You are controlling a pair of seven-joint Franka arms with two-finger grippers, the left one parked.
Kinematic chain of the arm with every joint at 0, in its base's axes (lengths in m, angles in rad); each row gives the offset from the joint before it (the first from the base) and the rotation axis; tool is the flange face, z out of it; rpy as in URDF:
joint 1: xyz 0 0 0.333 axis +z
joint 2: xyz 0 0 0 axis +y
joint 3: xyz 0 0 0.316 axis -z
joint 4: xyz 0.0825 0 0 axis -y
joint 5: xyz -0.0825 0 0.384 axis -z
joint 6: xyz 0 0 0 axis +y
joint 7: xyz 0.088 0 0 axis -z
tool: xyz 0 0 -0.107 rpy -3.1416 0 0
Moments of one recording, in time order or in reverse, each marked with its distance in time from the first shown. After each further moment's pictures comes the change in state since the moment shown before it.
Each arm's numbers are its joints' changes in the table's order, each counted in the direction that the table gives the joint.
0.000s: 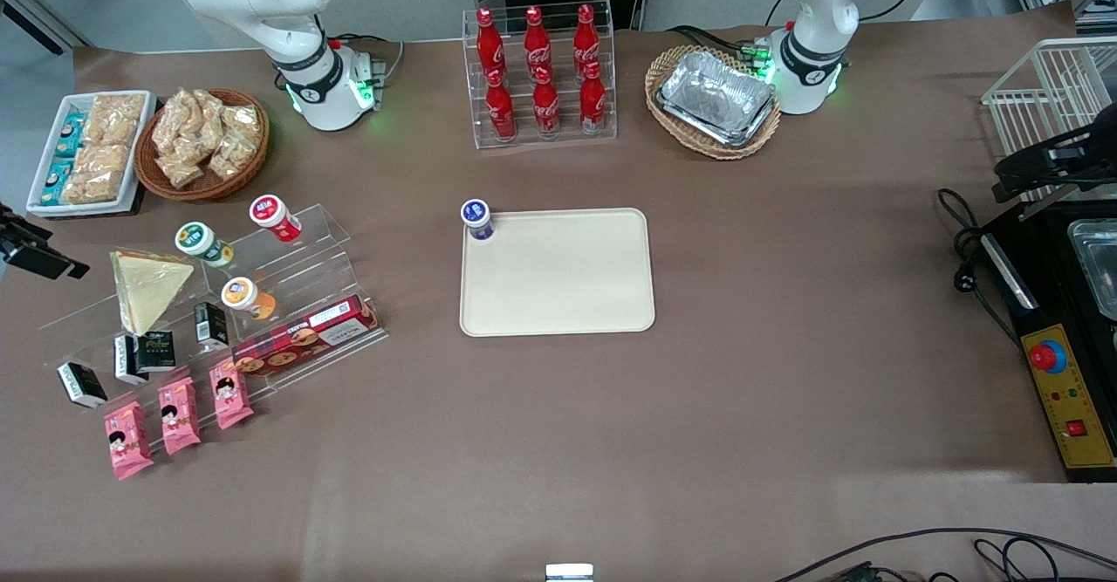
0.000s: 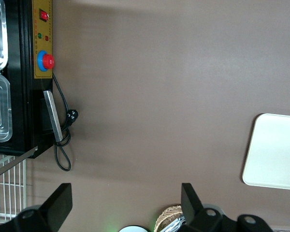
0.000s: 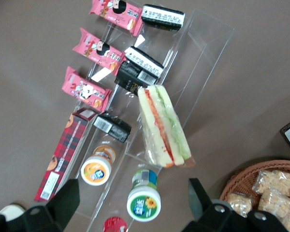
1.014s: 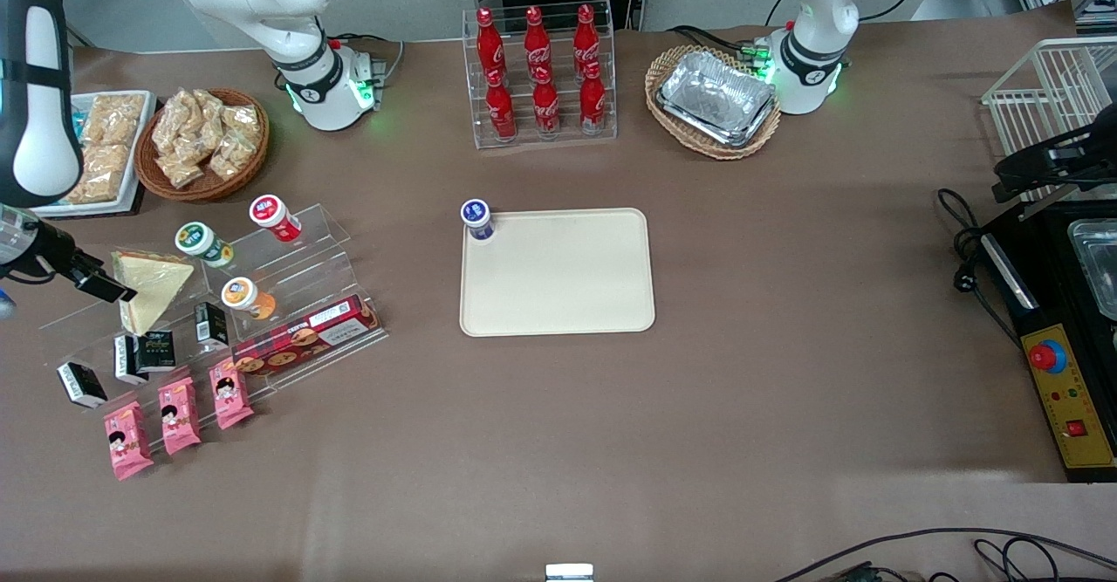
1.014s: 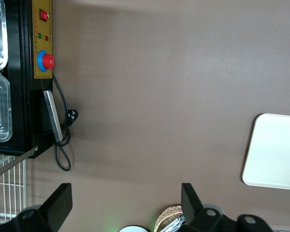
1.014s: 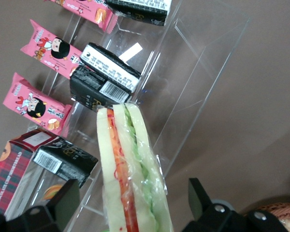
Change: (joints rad) arm -0.049 0.060 0.009 -0.282 -0.004 -0.379 -0.101
